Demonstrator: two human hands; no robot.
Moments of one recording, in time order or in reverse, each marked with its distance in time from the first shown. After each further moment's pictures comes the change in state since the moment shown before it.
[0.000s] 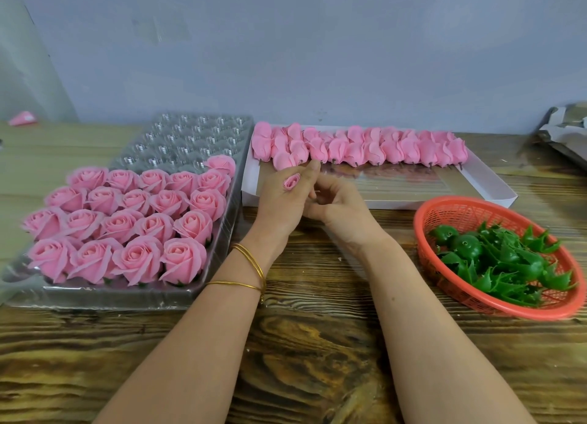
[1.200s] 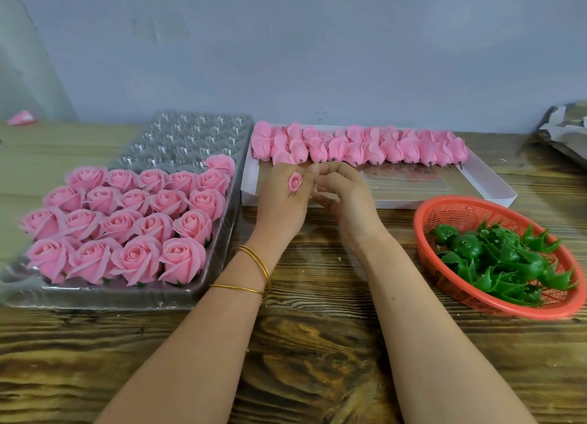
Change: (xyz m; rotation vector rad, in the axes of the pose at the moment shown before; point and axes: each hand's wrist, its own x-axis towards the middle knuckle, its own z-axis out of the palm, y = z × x) left_hand 0.000 -0.001 -0.002 0.347 0.034 0.211; right_hand 0.007 -0.006 -0.003 0.119 0.223 0.031
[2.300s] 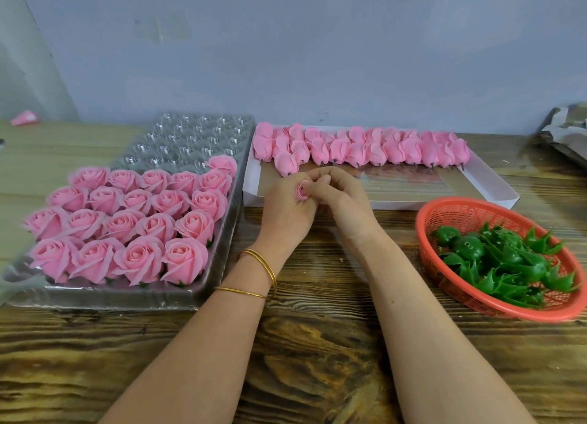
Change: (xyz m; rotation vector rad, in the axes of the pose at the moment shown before) left_hand -0.005 0.000 0.002 0.046 -0.044 0.045; right_hand -0.004 0.002 0.005 -0.095 -0.037 -0.007
